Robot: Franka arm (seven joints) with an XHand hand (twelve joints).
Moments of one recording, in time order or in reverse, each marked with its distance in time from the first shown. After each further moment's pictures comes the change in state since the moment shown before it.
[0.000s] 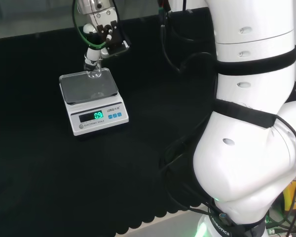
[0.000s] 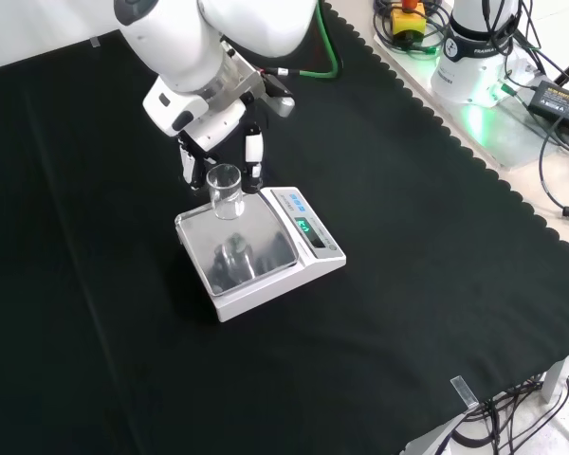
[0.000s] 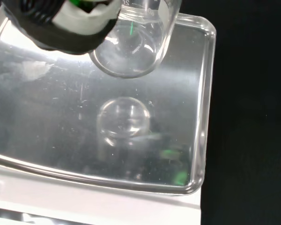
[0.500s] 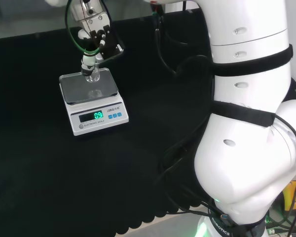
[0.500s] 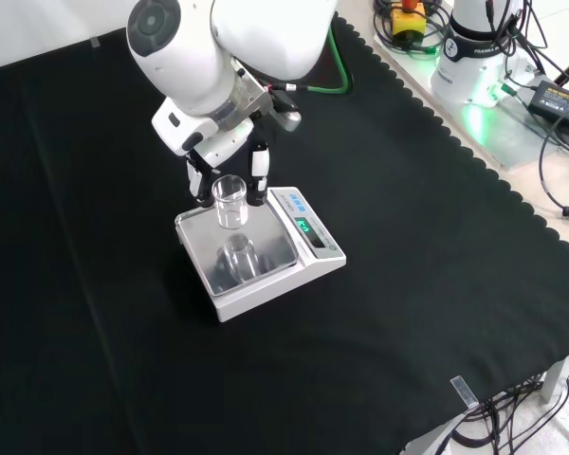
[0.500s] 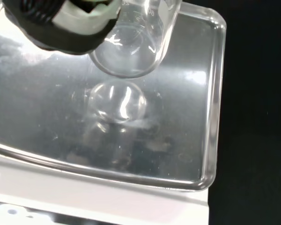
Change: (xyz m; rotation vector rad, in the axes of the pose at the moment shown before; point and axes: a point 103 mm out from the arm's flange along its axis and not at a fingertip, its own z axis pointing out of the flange) arm 0.016 0.004 0.009 0.015 -0.067 0.019
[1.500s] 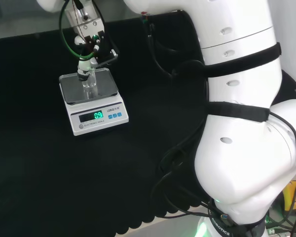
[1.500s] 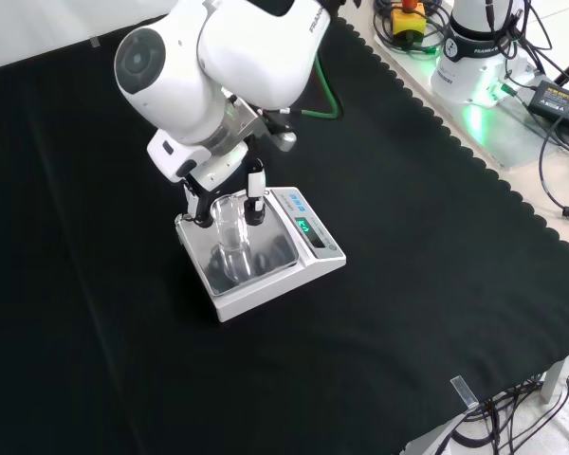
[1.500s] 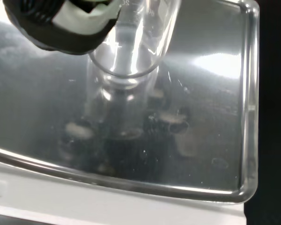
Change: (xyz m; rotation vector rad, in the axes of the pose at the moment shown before) arm 0.015 0.025 0.017 0.048 0.015 -0.001
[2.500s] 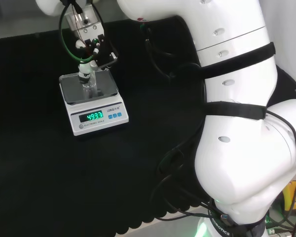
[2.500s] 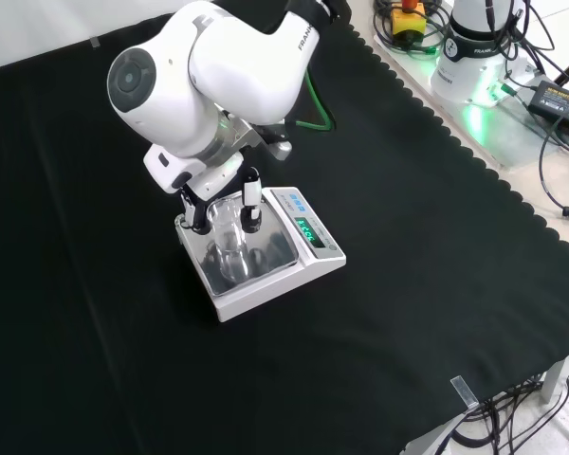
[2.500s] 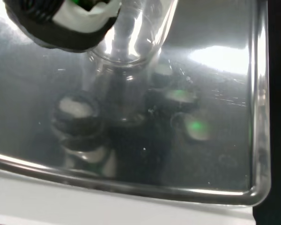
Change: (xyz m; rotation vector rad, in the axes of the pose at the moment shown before) arm 0.002 0.012 0.008 0.024 -0.004 0.013
